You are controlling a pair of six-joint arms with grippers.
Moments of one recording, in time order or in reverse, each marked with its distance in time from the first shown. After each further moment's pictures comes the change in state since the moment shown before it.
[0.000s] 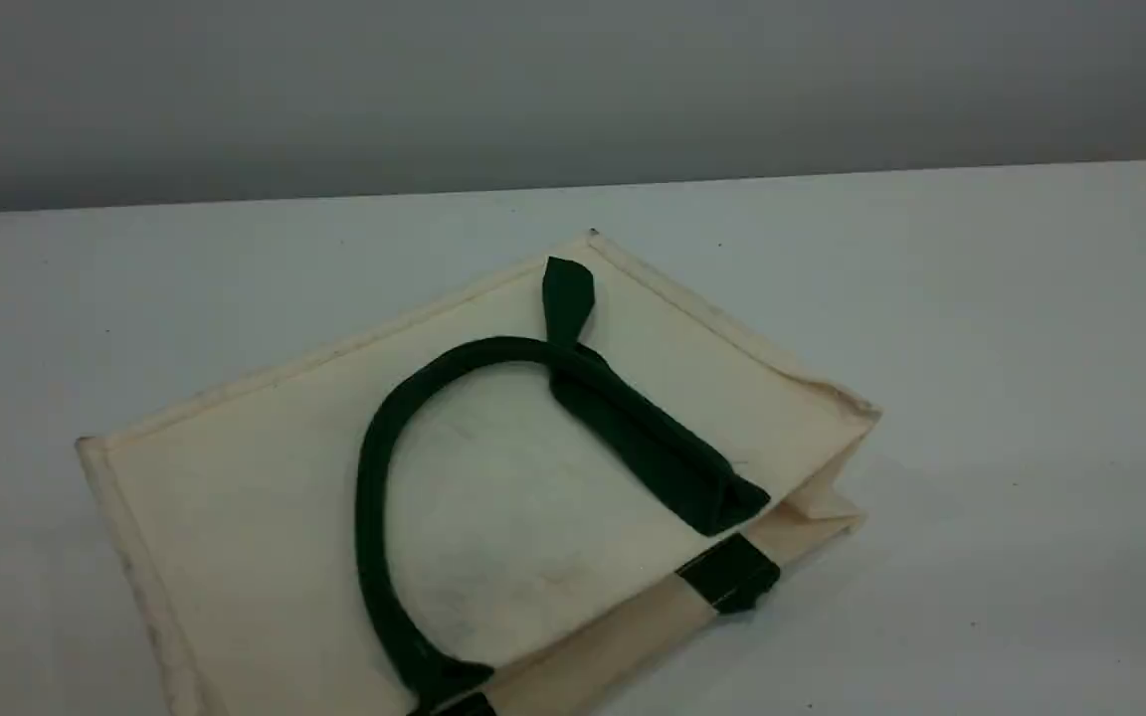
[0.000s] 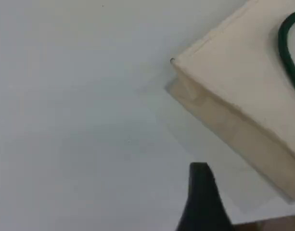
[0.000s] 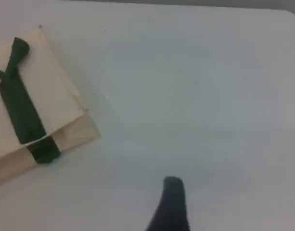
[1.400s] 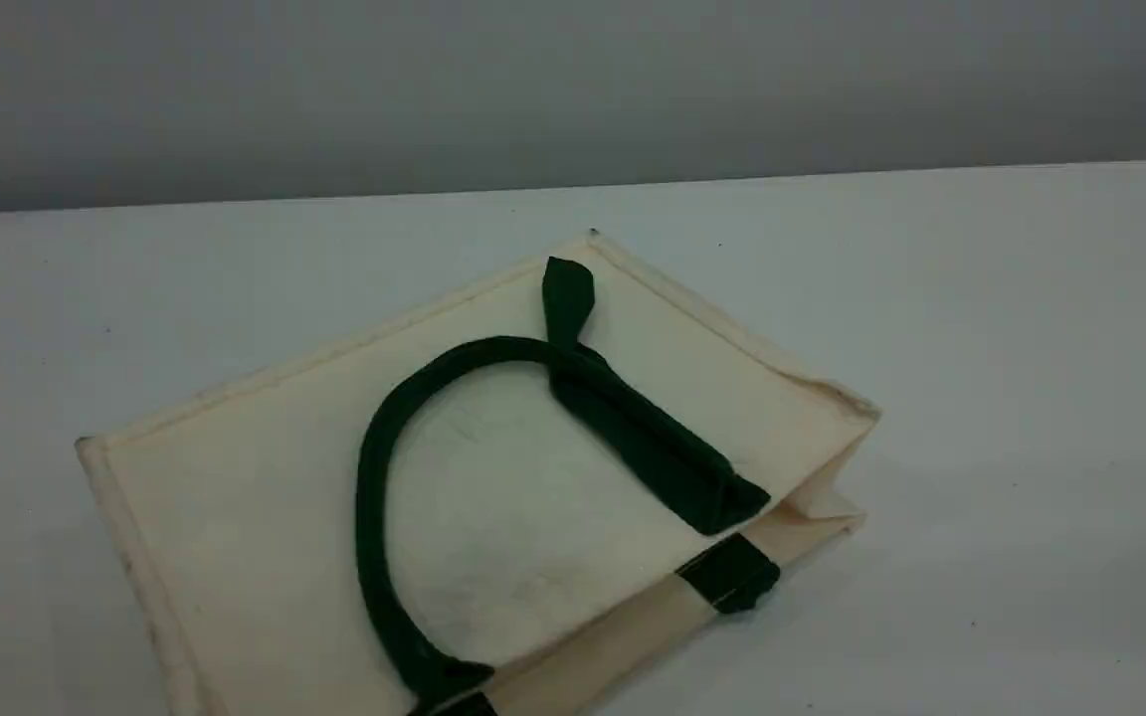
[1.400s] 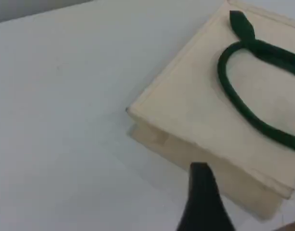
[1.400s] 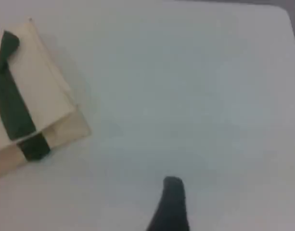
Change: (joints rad) left arm 0.000 0.000 -0.048 -0.158 -0.056 0.220; right arm 0.000 0.004 -0.008 -0.025 0.006 0.000
